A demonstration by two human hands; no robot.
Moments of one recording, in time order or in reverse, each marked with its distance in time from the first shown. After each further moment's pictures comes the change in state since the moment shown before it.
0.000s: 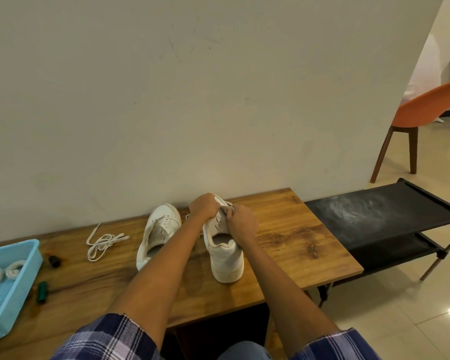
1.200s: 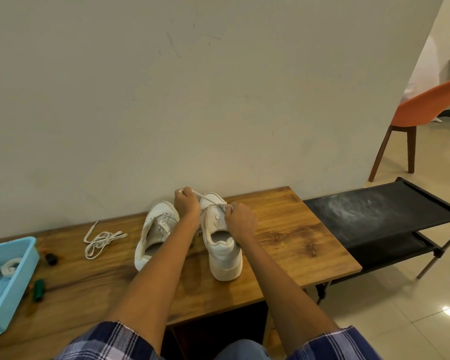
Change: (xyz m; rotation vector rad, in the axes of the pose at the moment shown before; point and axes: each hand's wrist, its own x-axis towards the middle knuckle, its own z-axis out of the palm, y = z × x) left_hand -0.003 -0.014 0.003 -1.098 0.512 -0.442; right_hand 0.007 0.004 0.009 -0.093 -0.015 0.007
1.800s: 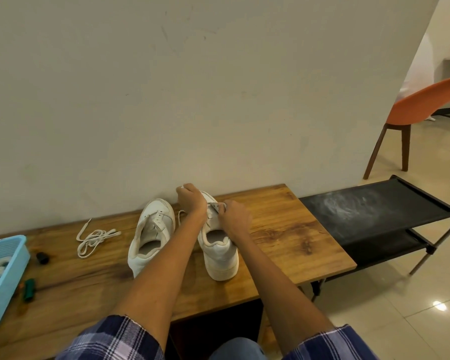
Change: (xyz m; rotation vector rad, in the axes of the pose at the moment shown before) left_hand -0.015 0.006 0.019 0.017 0.049 -0.022; right_hand 0.001 -0.001 0.003 0.016 -0.012 -0.026
